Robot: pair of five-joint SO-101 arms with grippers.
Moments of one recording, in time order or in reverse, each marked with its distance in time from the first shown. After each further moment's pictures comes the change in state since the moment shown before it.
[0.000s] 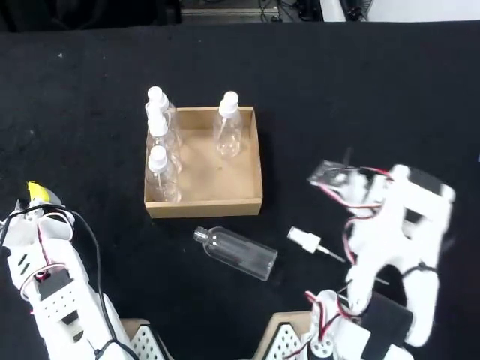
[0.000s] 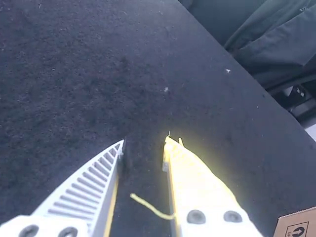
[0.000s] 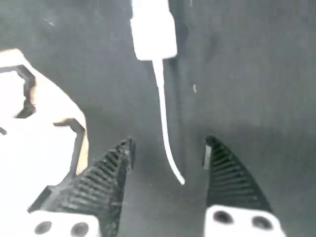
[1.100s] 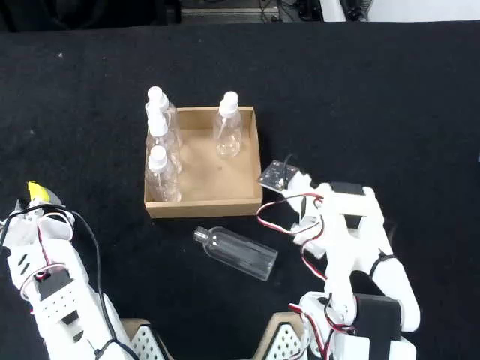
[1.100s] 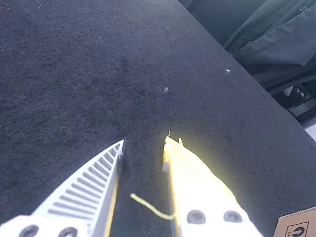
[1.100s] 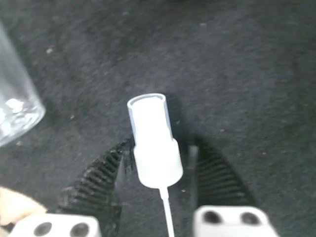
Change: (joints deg) left arm 0.0 0.0 0.0 0.0 0.0; right arm -20.0 -0.1 16.9 -28.3 -20.1
